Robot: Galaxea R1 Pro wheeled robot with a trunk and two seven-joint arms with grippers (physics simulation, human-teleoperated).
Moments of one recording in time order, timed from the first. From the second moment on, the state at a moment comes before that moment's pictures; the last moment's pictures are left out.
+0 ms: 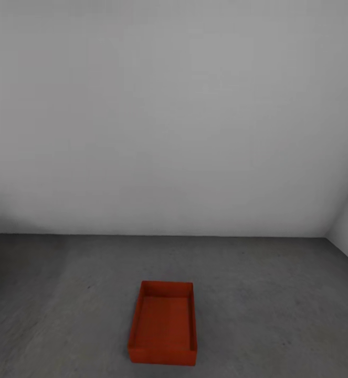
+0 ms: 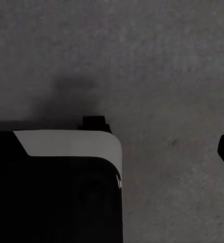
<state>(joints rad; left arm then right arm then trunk) -0.33 0.07 -0.10 0.00 0.33 0.01 0.14 -0.24 0.02 0.09 0.03 -0.07 -0.12 -0.16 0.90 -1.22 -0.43</state>
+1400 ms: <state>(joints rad) -0.23 0.04 -0.10 0.00 0.34 0.00 0.14 -0.19 0.02 0.09 0.03 -0.07 -0.12 -0.16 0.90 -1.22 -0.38</state>
